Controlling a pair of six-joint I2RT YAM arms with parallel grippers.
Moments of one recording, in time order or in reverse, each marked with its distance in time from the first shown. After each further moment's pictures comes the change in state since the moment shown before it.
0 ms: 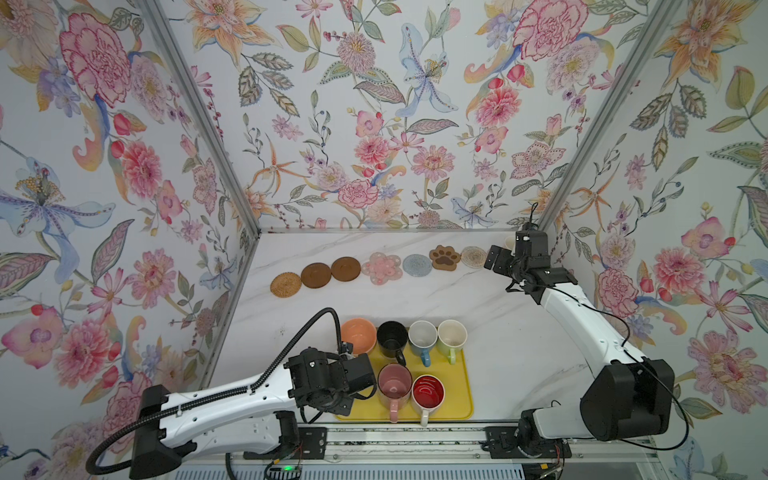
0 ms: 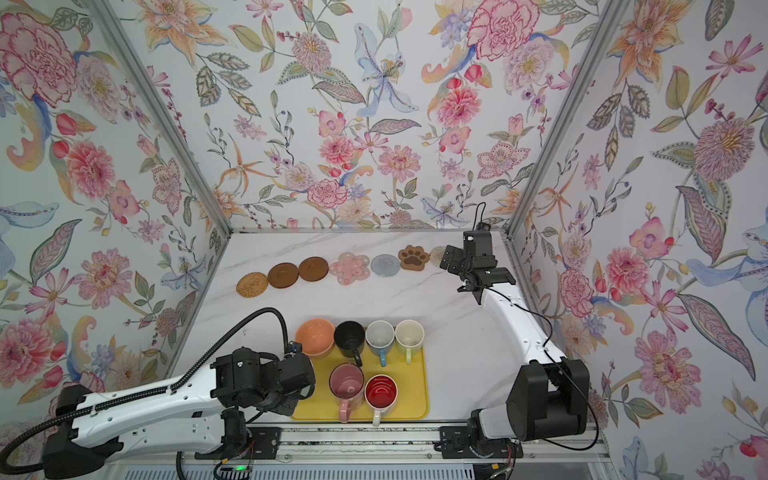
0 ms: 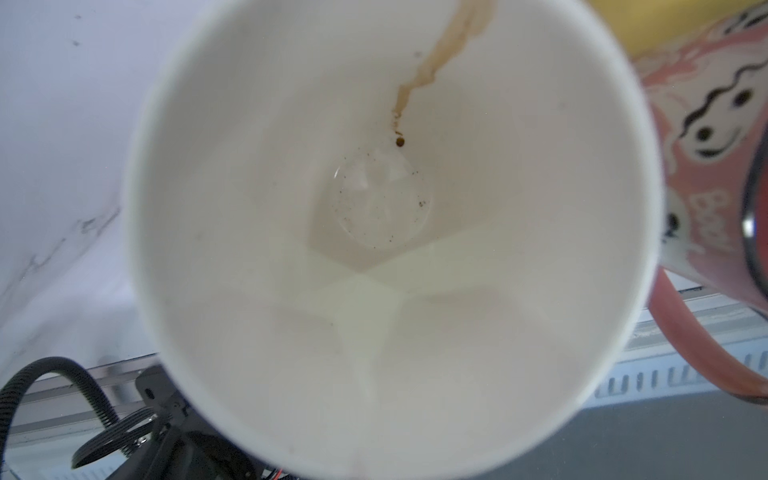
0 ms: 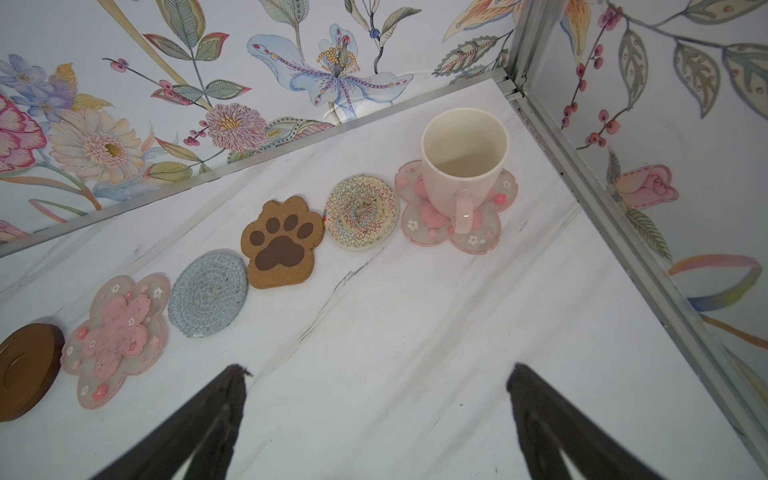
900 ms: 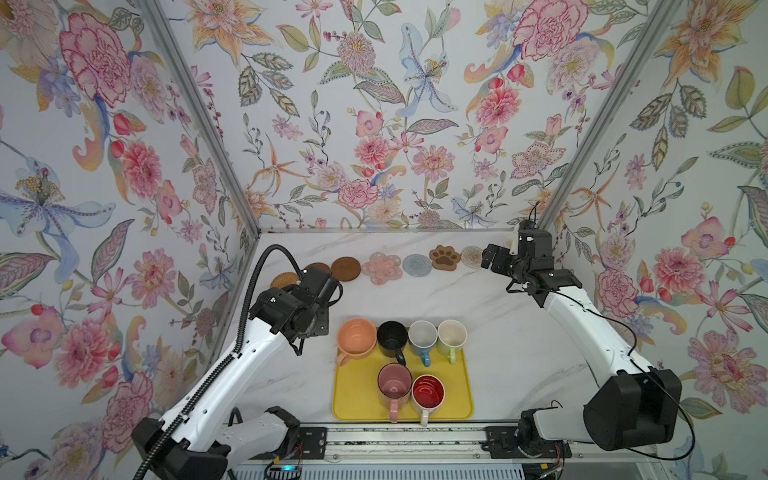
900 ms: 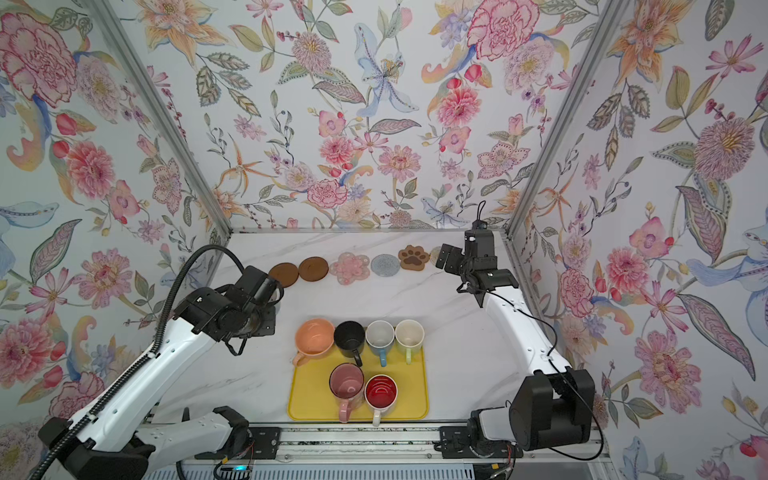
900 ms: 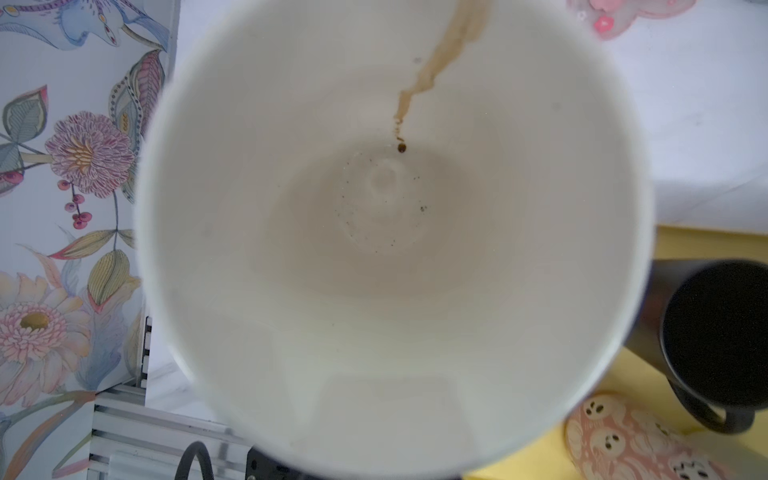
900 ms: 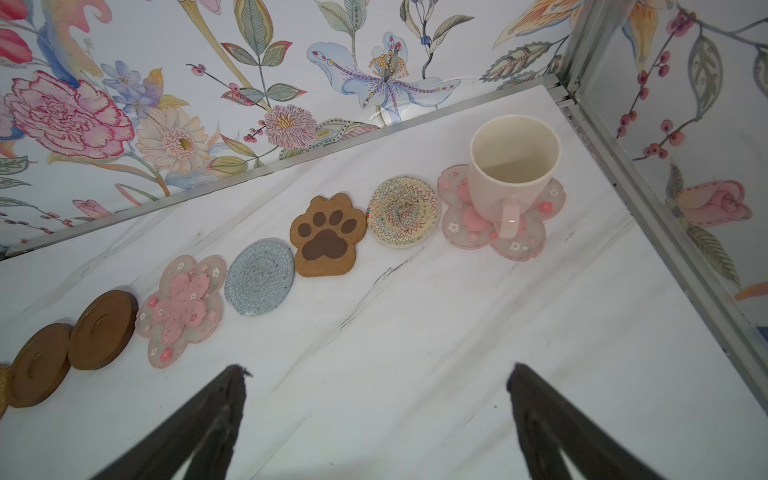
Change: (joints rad) left arm 0.750 0.156 0.346 0.104 -0.175 0.462; right arm 0.018 -0.046 0.000 -0.003 -0.114 -0.010
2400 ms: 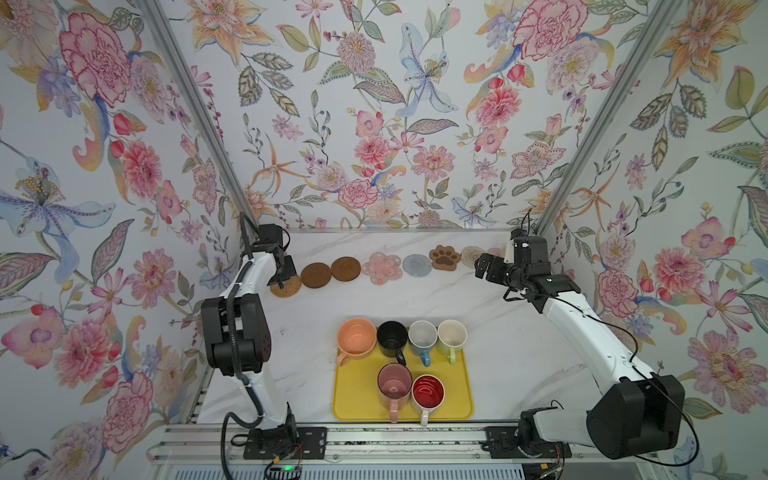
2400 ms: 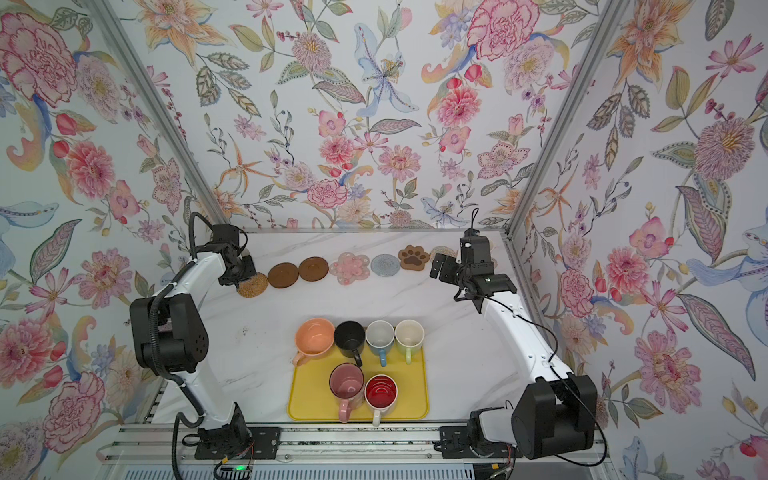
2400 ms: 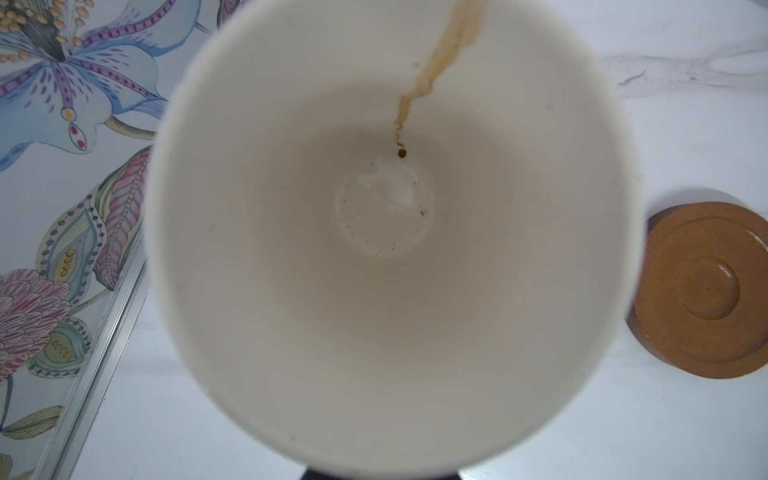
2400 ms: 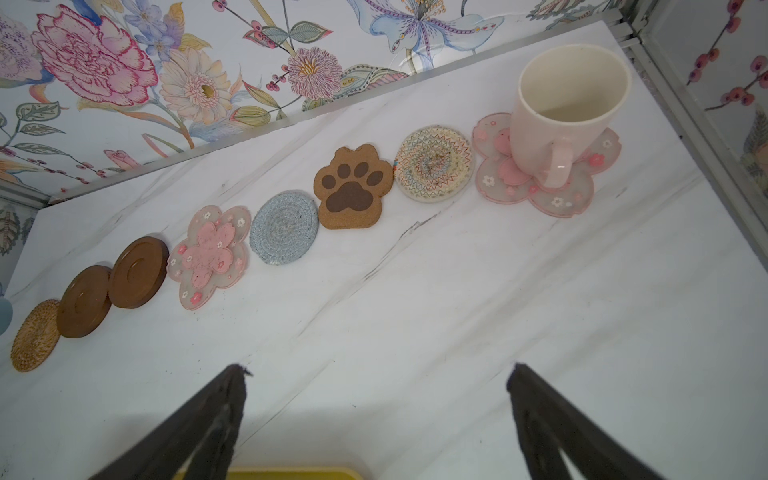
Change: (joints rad) left arm 0.580 0.686 0.237 0.548 0.198 0.241; right arm 0.021 -0.034 -0.045 -0.056 -0.069 0.019
